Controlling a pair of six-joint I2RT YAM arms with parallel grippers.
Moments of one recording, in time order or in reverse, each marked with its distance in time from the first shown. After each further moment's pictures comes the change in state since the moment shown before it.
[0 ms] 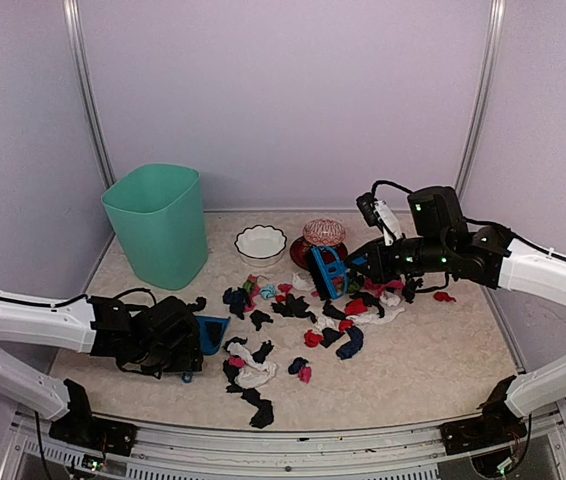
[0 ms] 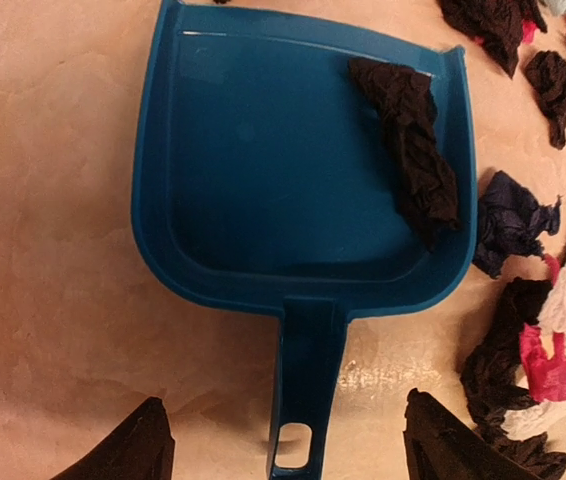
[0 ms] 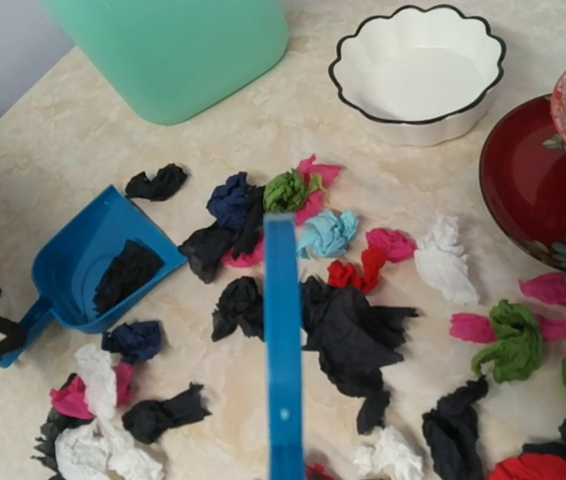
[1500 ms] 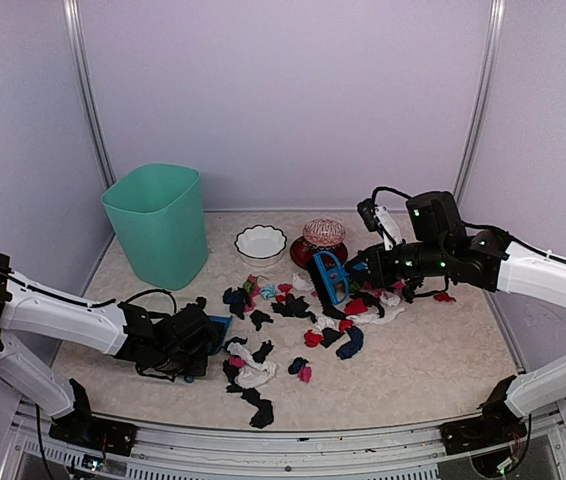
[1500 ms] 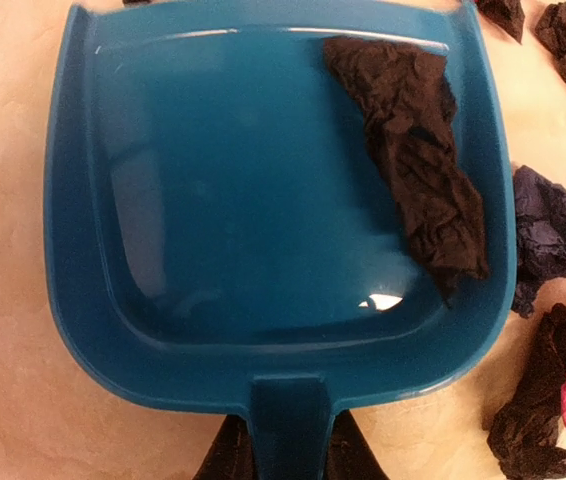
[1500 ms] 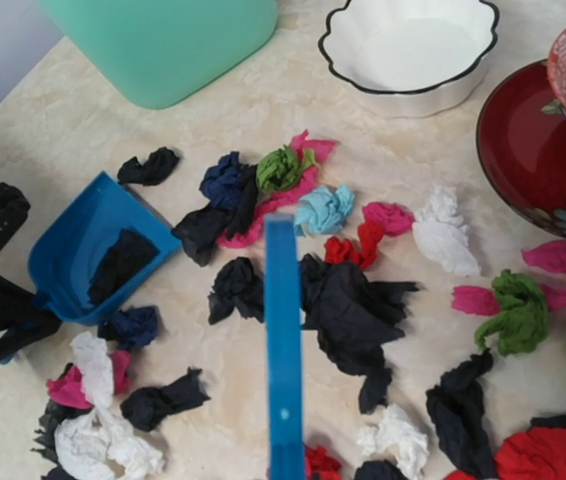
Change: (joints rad) left arm -0.006 0.211 0.003 0.164 -0.044 0.136; right arm 0.002 0.000 -0.027 0.000 0.003 0.035
